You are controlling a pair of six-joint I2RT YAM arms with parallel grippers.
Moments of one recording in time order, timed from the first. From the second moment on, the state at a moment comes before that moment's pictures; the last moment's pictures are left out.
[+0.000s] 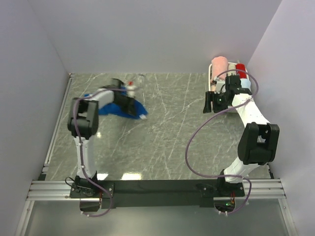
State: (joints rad) left arm -0.15 2.16 1.56 -0.58 0.64 0.19; right arm -0.06 1.63 1.31 -0.75 -0.34 -0.11
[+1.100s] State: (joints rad) left arm -0.03 2.01 1.56 -0.69 0.50 0.16; right arm 0.42 2.02 1.41 -0.75 -0.40 0.01
